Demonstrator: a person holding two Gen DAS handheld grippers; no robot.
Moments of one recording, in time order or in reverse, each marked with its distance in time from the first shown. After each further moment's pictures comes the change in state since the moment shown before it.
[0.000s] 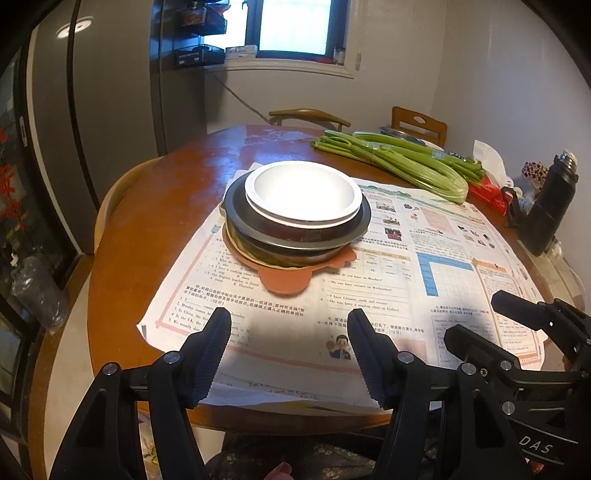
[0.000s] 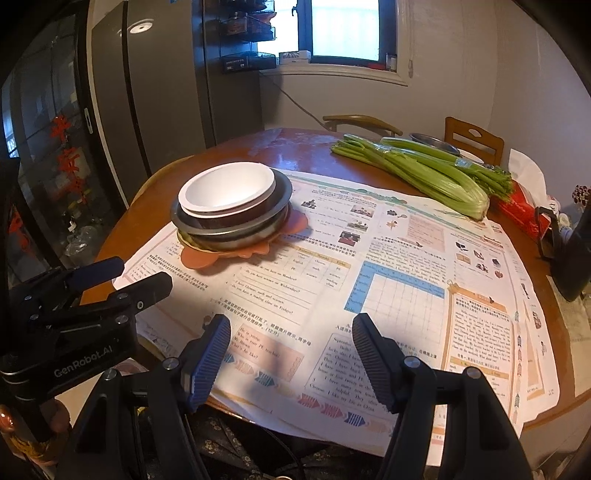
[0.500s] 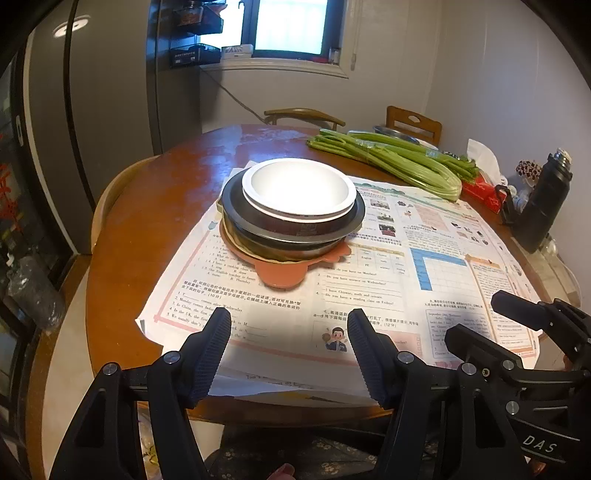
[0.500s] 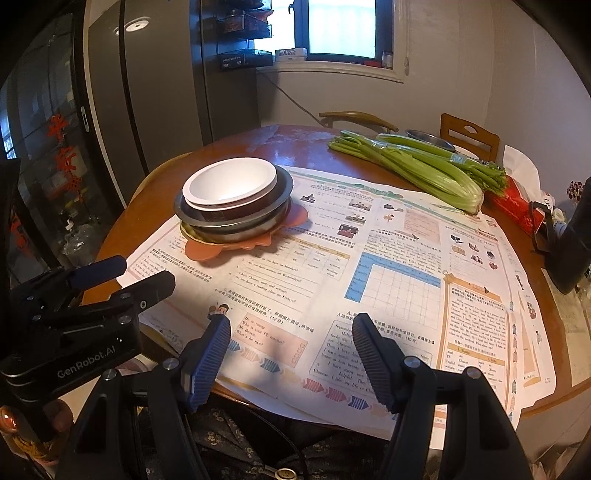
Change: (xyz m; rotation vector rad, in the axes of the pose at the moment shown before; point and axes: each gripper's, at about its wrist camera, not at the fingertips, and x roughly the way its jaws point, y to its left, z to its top) left arm -0.004 0.002 -0.004 0.003 0.002 -0.023; right arm -0.008 0.004 -0.003 0.013 0.010 -0.010
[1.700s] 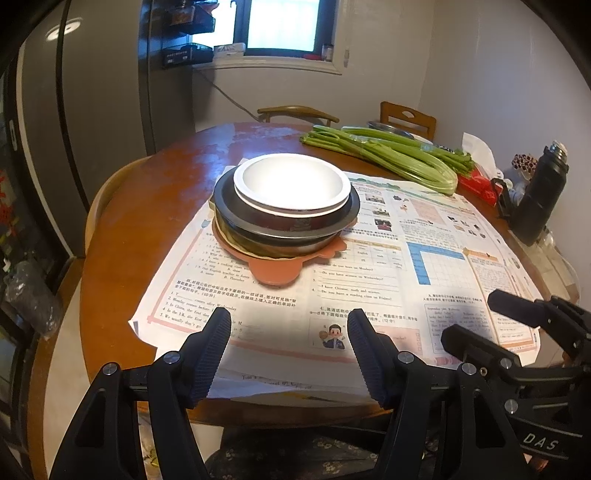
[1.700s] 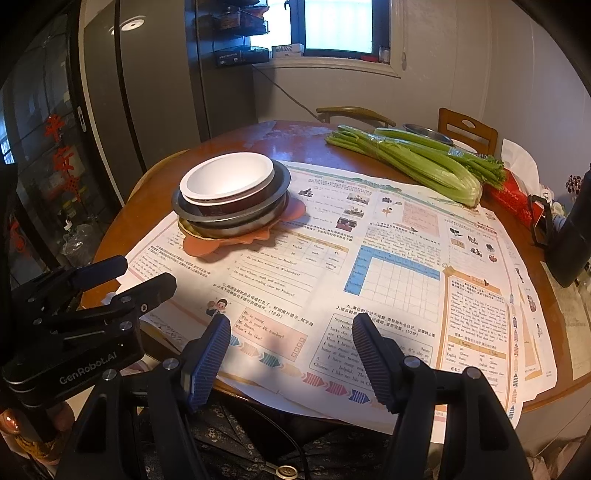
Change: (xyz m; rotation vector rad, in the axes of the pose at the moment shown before) left arm 0.006 0.001 -0.001 0.017 0.011 -0.021; right arm 0.005 0.000 -0.003 0.014 0.022 0.004
